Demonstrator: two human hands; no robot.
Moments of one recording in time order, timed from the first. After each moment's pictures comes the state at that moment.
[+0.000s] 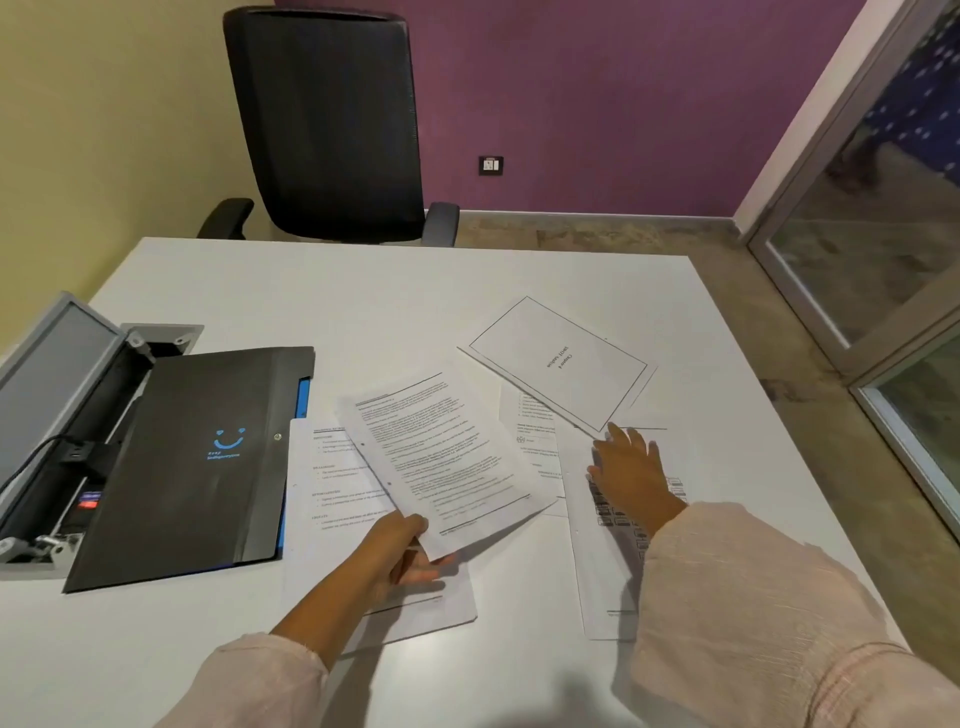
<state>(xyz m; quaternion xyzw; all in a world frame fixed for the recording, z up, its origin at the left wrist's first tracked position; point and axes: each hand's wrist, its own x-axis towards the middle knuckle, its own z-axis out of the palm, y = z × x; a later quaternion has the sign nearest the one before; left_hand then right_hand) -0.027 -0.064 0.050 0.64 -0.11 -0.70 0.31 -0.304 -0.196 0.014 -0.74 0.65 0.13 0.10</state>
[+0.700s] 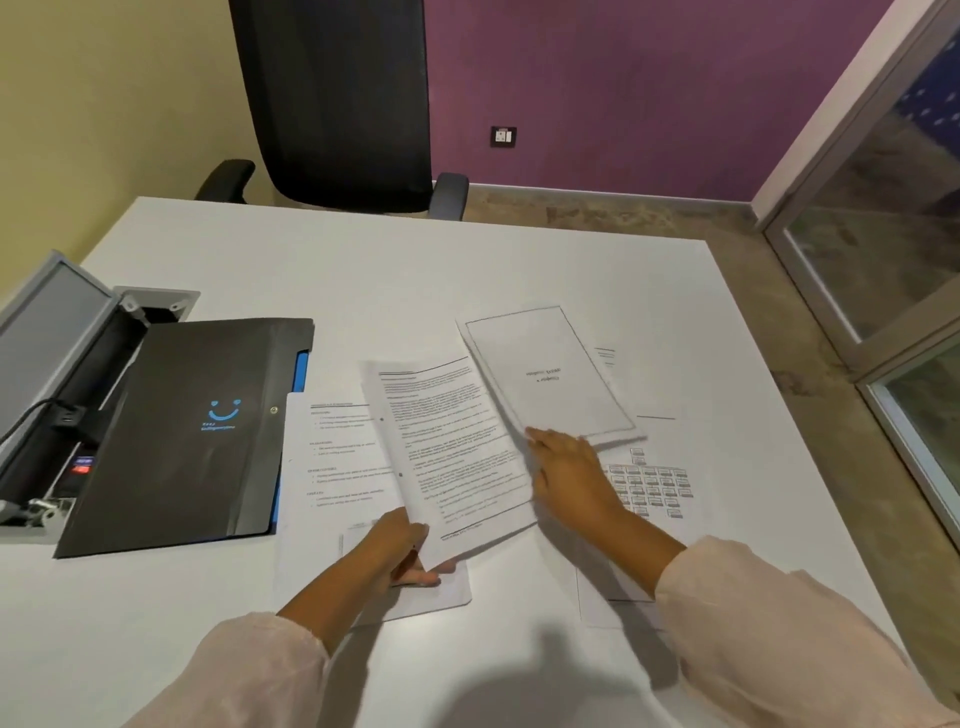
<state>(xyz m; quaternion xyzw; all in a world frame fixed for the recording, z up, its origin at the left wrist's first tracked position) -0.035 -0.058 0.029 0.66 -0.14 -0.69 0.24 -0.239 -0.147 0.038 -0.82 0.54 -0.01 0.21</state>
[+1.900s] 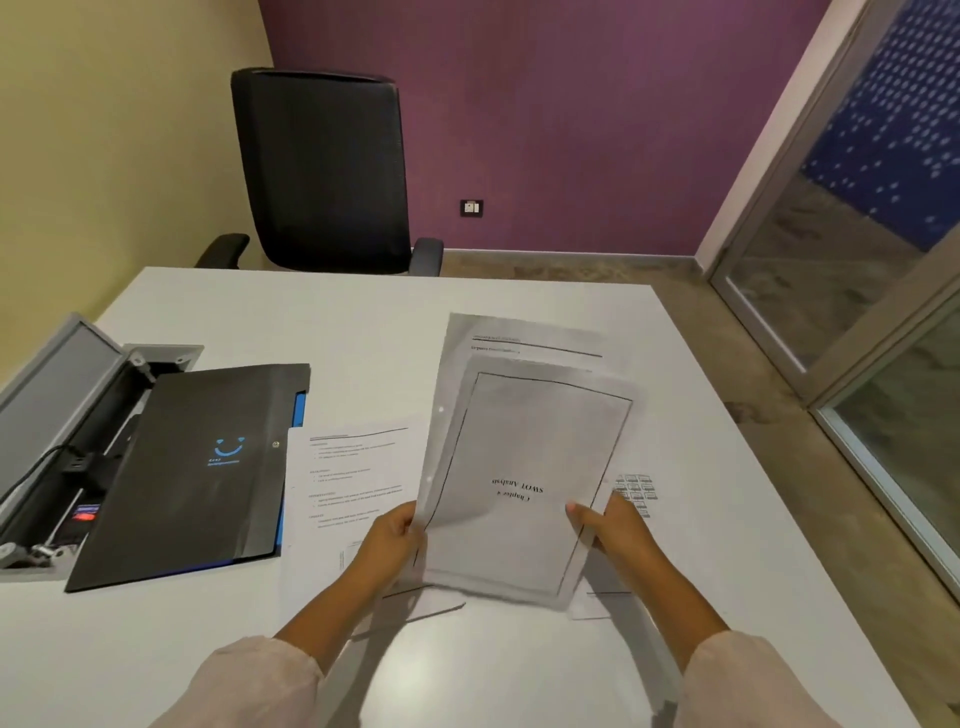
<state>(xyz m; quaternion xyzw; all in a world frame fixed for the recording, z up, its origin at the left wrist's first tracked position) -0.036 -0.029 0.059 0.66 -0.41 -0.54 0.33 -0.297 -0.082 0.072 -0.45 0.67 -0.27 0.53</state>
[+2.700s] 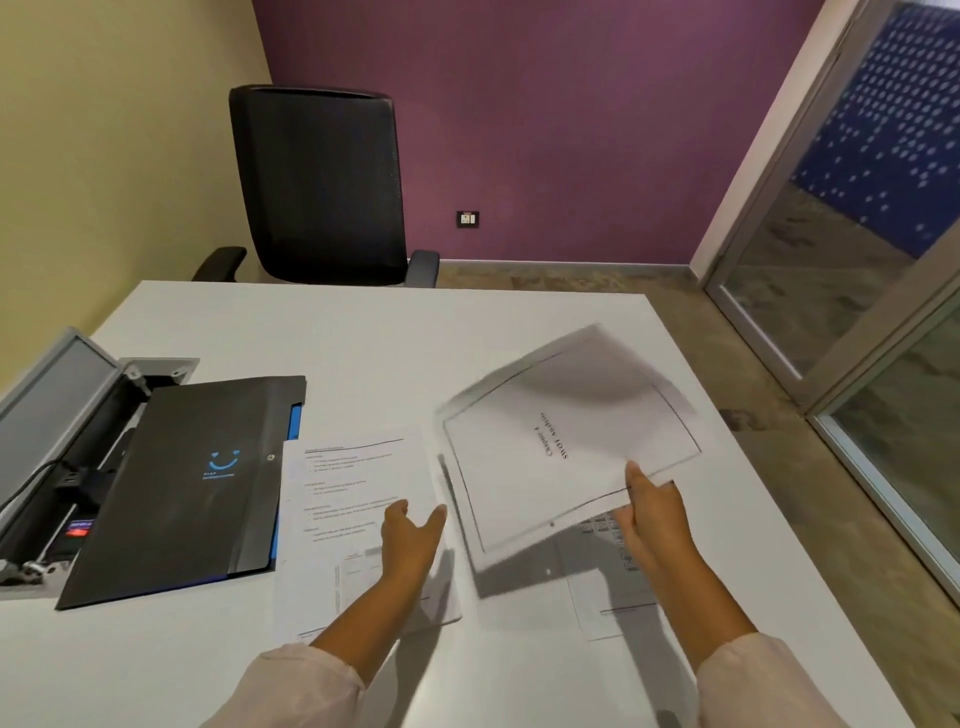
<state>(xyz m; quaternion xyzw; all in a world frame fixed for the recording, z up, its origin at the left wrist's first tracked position) -0.077 -0.048 0.073 0.75 -0.27 -0.47 0.37 -0.307 -0.096 0.111 -0.24 0.62 -0.52 0.54</state>
